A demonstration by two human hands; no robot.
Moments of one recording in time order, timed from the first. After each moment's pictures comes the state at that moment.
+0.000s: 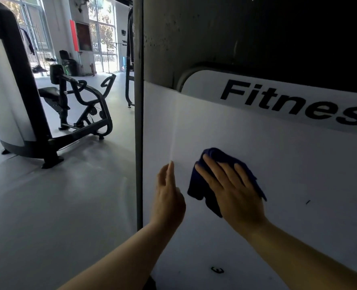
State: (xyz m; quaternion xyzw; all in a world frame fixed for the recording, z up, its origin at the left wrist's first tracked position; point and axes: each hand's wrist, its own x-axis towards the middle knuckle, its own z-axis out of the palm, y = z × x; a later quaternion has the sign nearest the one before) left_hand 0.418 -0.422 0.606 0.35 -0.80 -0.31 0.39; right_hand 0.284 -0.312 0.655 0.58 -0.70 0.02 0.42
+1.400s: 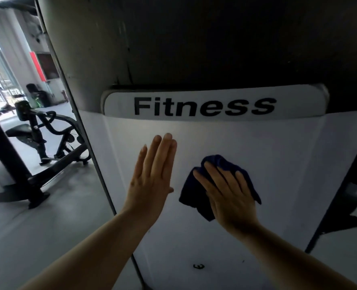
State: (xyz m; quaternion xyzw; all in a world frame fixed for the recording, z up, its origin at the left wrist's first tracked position) left_hand 0.378 -0.374 0.707 0.18 -0.89 0.24 0.33; right_hand 0.229 -0.229 0.650 0.51 -0.72 0.14 0.45
